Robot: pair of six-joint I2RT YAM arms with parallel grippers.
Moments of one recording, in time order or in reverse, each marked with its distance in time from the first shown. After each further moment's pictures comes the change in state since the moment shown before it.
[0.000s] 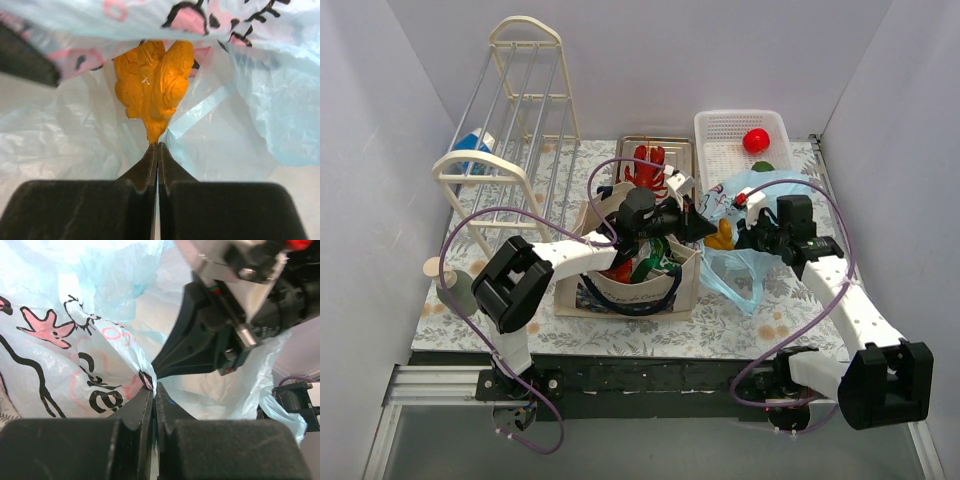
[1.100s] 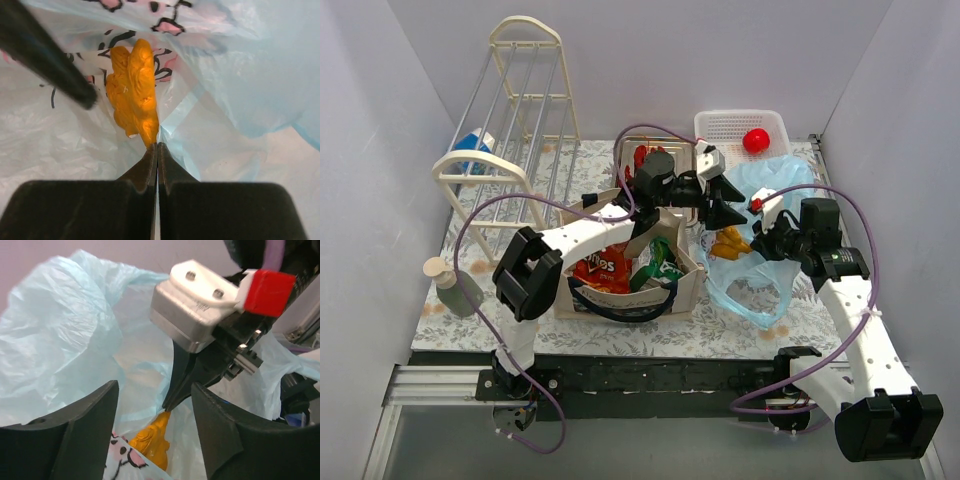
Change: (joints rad) left arm 0.001 0.122 0.406 -0.131 0.323 0.289; right arm -0.079 -0.202 0.055 -0.192 -0.029 -0.158
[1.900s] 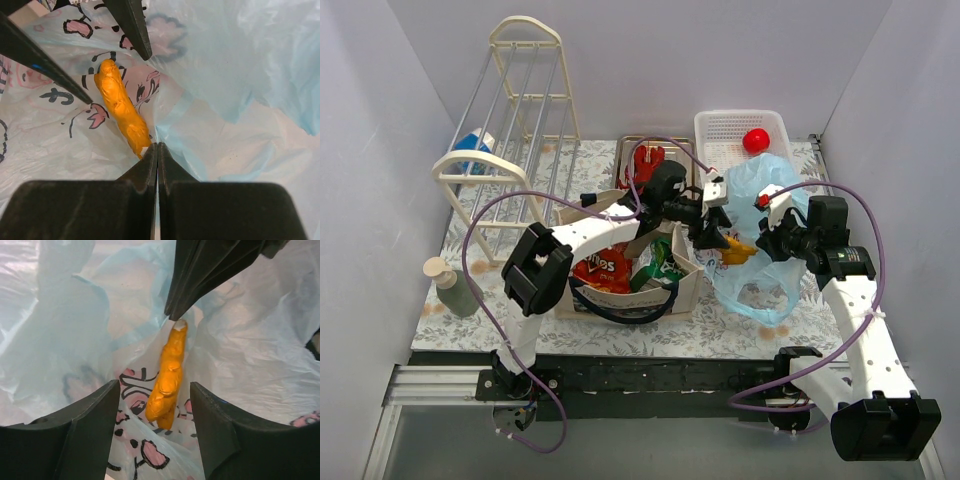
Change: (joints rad) left arm 0.007 0.087 0.048 -0.402 0.106 0.373; right arm -0.046 -0.002 0.040 -0.044 -0.015 -0.001
